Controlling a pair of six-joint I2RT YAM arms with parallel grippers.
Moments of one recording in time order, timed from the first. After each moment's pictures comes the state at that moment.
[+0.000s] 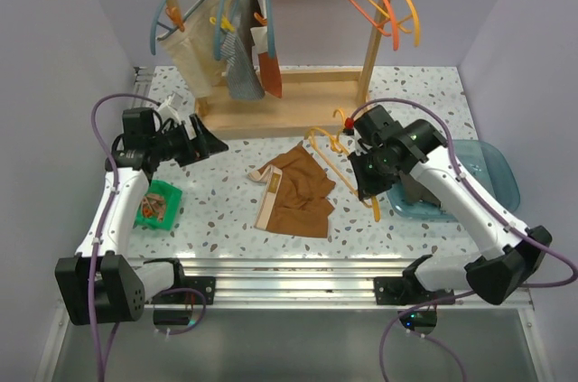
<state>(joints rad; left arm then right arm) 0.08 1.17 0.95 -0.49 0.71 -0.41 0.60 1.31 1.41 -1.36 -0.03 0.26</state>
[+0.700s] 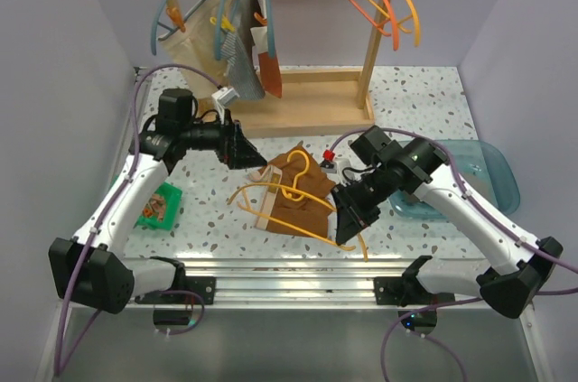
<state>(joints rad) -0.20 1.23 1.10 -0.47 1.02 -0.17 0.70 1.22 1.31 -1.37 -0.65 0.18</state>
